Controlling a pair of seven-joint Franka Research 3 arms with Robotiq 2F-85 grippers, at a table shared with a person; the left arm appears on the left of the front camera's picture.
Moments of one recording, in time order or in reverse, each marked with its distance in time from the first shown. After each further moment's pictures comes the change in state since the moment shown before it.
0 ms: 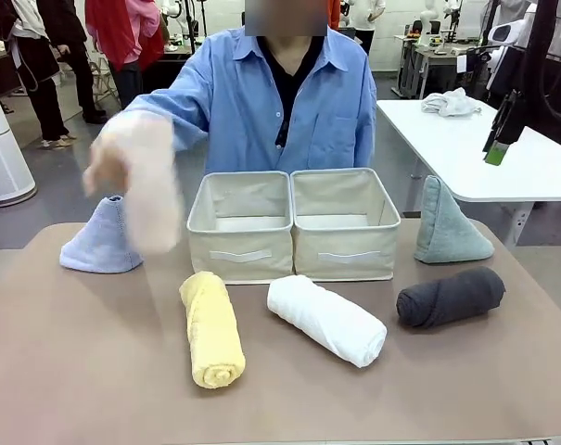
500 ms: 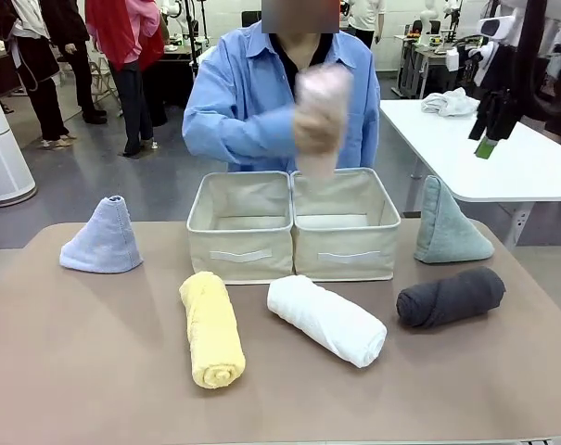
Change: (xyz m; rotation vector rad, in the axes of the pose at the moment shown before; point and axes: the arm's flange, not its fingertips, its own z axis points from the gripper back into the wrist) left arm 0.000 0.000 0.000 0.001 0.000 0.000; right arm 0.024 -0.021 0.000 -0.135 -0.017 0.231
